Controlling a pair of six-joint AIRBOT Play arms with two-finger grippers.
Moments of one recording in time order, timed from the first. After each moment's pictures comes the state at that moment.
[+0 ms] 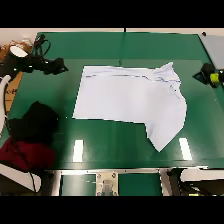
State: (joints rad) left arm 0.12 -1.74 1.63 0.84 -1.09 -1.24; right arm -0.58 -1.51 1.40 -0.94 1.14 1.38
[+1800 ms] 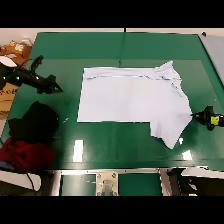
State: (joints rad) left arm 0.21 -1.63 1.39 0.88 -1.37 -1.25; right arm -0.96 -1.46 0.88 -0.77 1.22 1.10
